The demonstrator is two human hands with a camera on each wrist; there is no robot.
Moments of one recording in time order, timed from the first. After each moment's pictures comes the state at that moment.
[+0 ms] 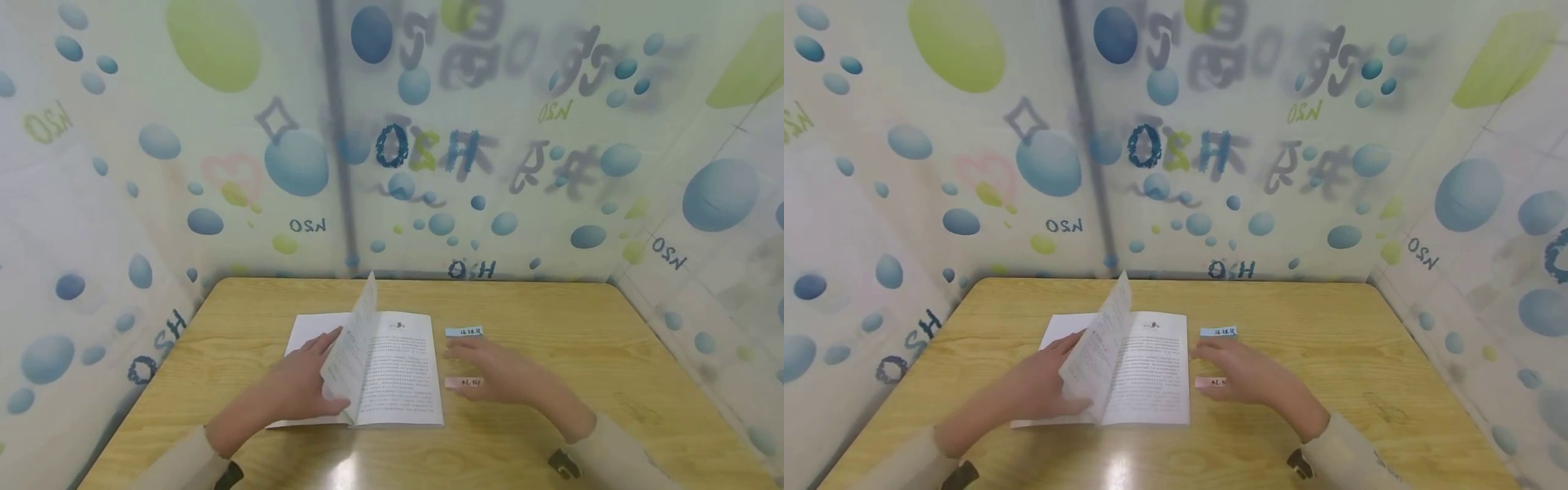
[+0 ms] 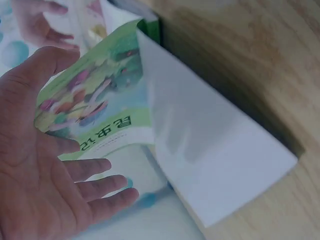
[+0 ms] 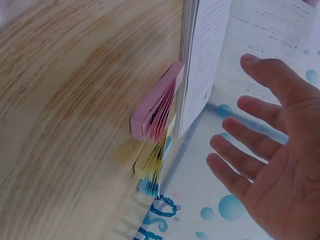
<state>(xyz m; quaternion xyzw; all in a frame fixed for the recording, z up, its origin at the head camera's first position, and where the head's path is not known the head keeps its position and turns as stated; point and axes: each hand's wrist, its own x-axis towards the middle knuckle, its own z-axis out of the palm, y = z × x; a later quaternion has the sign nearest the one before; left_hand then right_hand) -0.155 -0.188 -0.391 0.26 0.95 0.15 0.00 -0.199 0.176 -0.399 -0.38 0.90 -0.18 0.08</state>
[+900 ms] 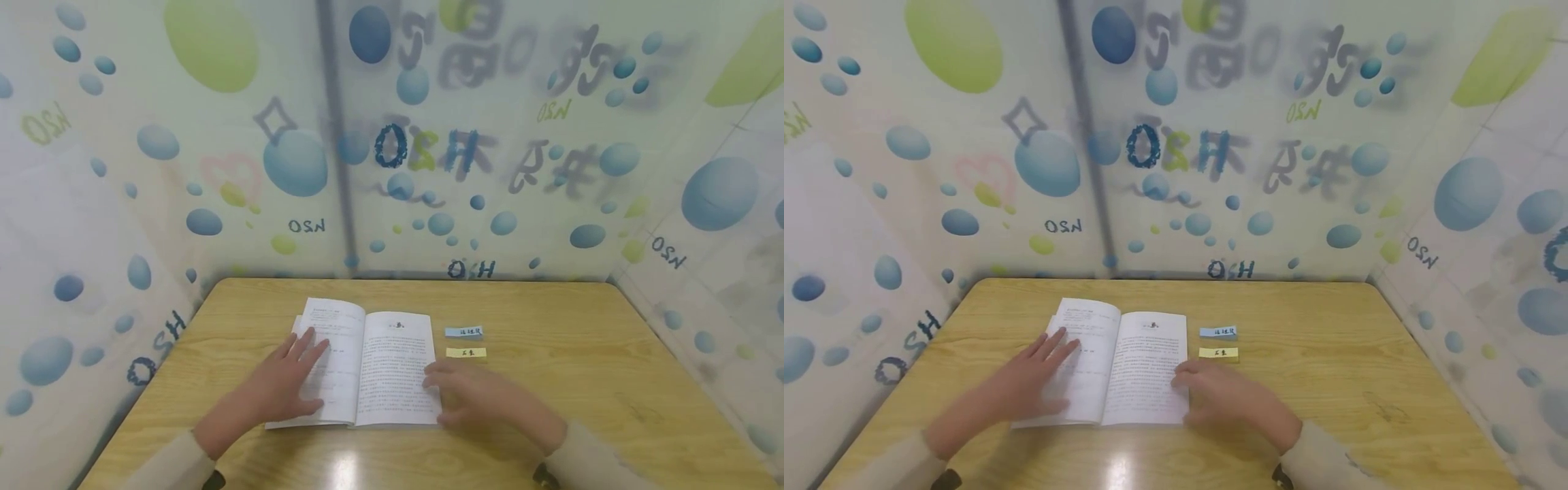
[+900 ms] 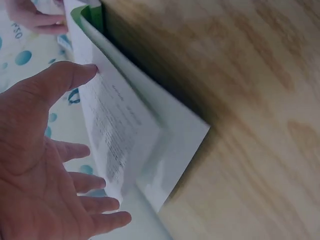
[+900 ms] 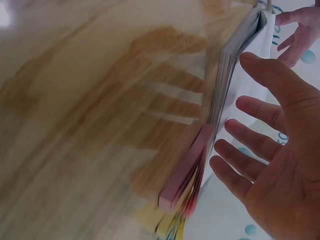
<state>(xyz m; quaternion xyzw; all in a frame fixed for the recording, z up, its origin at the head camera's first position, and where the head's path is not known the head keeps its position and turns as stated) -0.156 -0.222 -0.410 0.25 0.96 0.08 -0.02 -0.192 0.151 -0.434 -0.44 0.88 -0.15 0.10</state>
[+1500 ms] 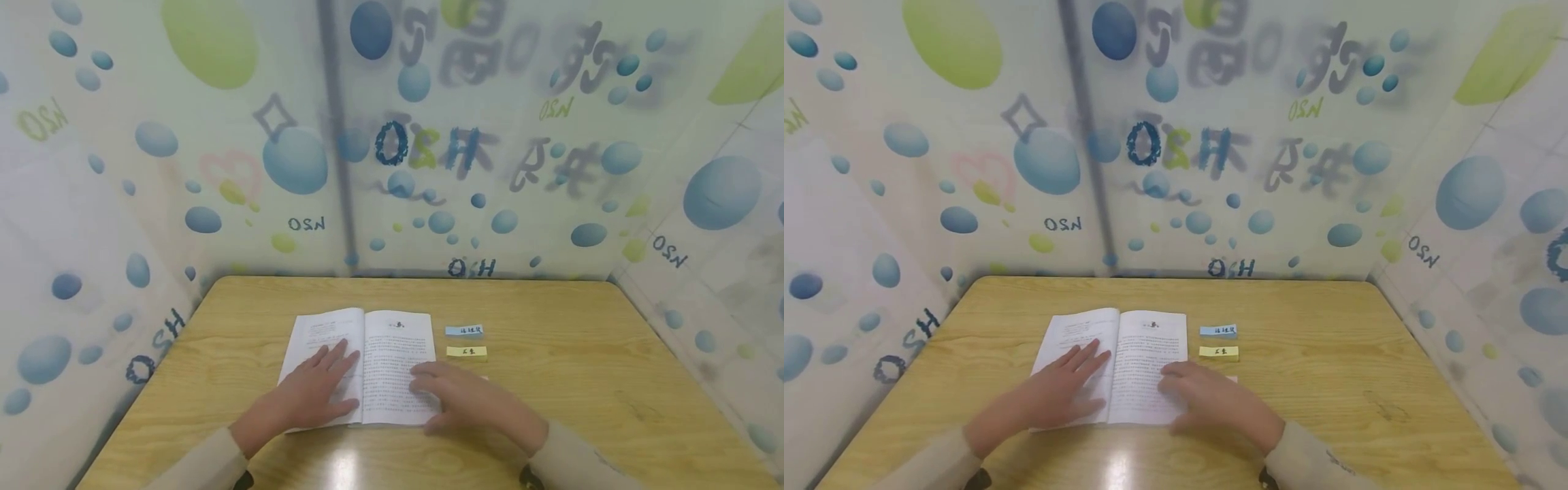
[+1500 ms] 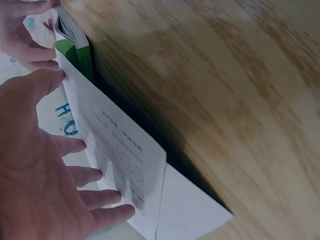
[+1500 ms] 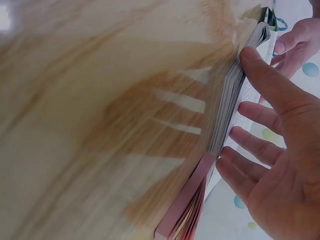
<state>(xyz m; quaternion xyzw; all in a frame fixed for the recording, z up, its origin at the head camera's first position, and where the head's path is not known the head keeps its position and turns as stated) -0.158 -0.185 -0.427 0.25 0.96 0.13 0.06 -0.185 0.129 -0.438 -0.42 0.89 -0.14 0.10</state>
